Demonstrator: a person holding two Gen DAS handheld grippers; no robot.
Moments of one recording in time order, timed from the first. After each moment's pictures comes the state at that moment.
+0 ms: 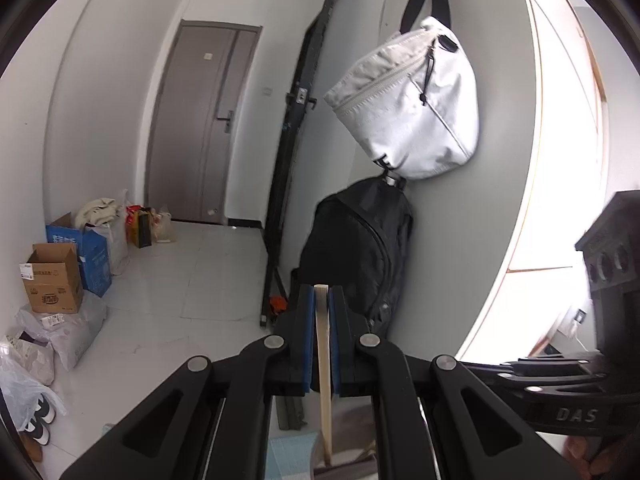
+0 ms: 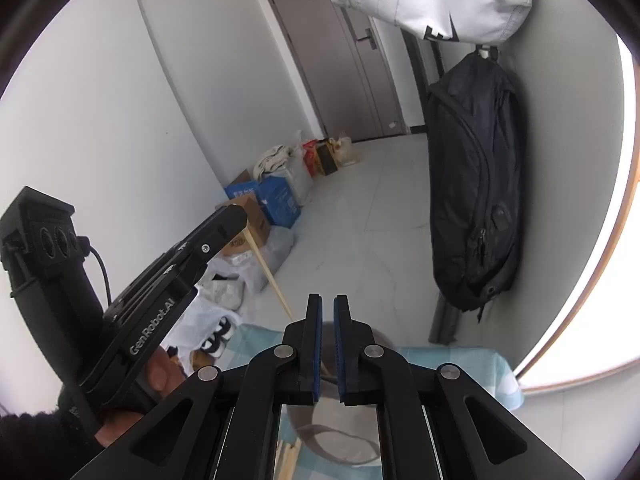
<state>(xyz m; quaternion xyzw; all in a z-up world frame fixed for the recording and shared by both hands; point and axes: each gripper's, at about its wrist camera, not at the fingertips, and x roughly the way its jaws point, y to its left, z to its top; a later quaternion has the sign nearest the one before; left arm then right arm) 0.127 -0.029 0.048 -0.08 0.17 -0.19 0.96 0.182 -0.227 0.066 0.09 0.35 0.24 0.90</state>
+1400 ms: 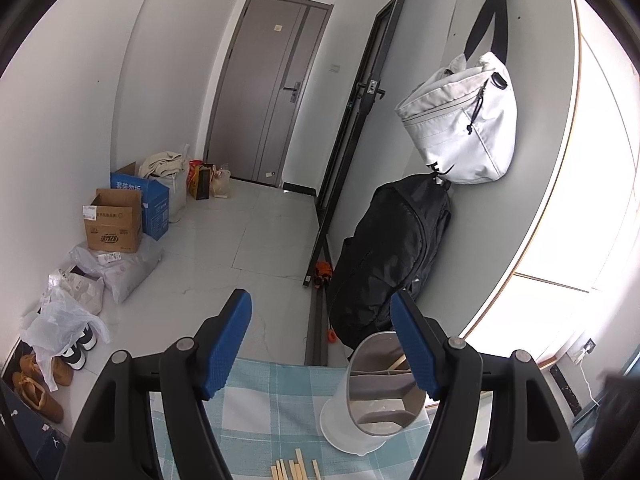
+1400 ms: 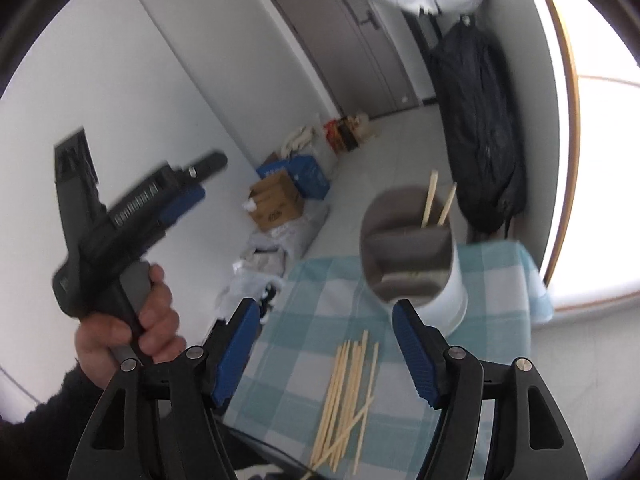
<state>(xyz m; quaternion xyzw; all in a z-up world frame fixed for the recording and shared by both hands) 0.055 0.024 0.073 -0.14 0.23 -0.08 0.96 0.052 -0.225 0.028 0.15 0.44 0.27 0.84</state>
